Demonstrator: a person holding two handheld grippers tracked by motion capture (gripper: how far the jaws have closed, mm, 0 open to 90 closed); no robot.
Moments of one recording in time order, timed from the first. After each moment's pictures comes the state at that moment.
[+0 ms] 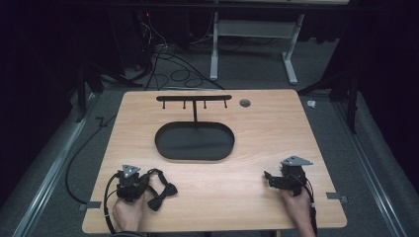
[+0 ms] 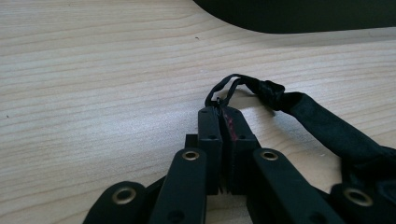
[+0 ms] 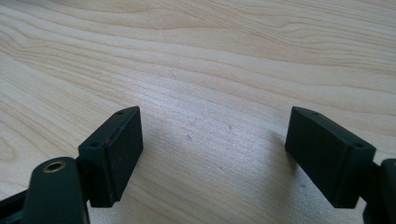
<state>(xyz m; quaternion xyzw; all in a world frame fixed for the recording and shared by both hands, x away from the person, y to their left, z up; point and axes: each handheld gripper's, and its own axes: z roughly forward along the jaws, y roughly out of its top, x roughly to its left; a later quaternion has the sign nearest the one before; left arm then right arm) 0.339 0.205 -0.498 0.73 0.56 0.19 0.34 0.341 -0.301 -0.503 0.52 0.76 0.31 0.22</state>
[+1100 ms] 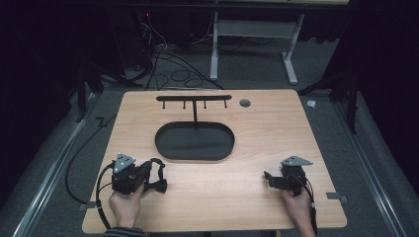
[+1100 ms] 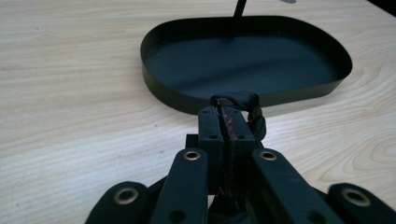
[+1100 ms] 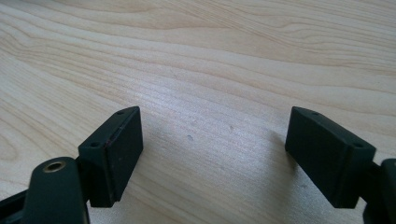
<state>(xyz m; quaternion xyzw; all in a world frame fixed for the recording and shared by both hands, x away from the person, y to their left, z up) 0.334 0.199 -0.434 0.72 0.50 0.20 0.43 0.341 -0.301 -0.503 0.52 0.76 0.32 0.22</state>
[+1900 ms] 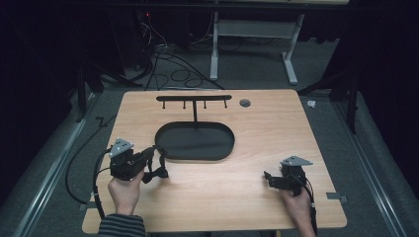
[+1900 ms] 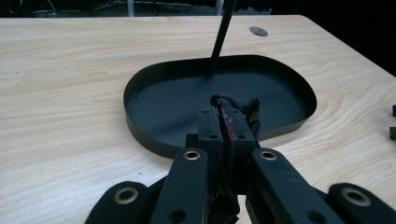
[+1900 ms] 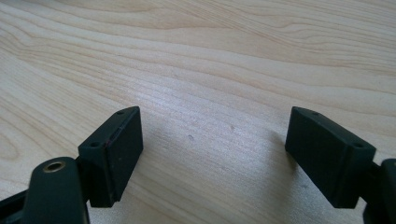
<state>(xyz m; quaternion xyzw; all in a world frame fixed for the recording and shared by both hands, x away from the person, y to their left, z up) 0.357 0.197 -0.399 0.72 0.48 0.18 0.47 0.341 -0.301 -0.503 0.52 0.76 0.32 0.22</state>
